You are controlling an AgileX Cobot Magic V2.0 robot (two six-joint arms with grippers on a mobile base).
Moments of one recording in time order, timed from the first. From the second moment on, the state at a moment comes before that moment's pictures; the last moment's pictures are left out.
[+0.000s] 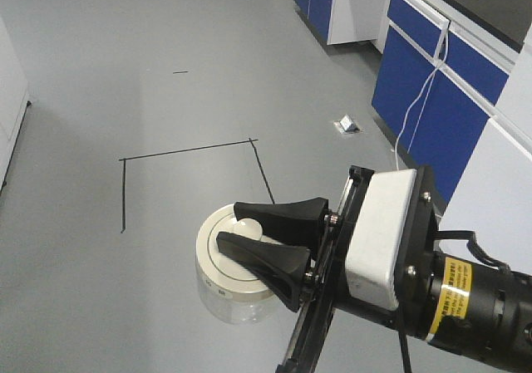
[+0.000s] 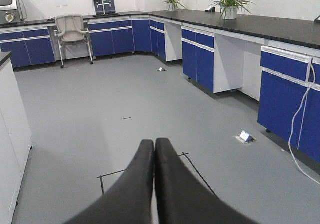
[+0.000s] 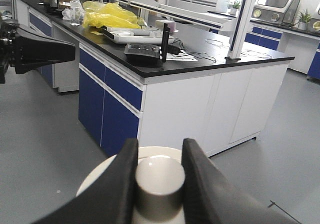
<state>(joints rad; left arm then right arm) -0.03 0.14 -0.26 -0.01 0.26 0.02 0.71 1.15 -0.57 -0.80 -0.62 0.52</state>
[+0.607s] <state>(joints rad) -0.03 0.14 -0.26 -0.01 0.27 0.02 0.71 1.15 -0.57 -0.80 -0.62 0.52</state>
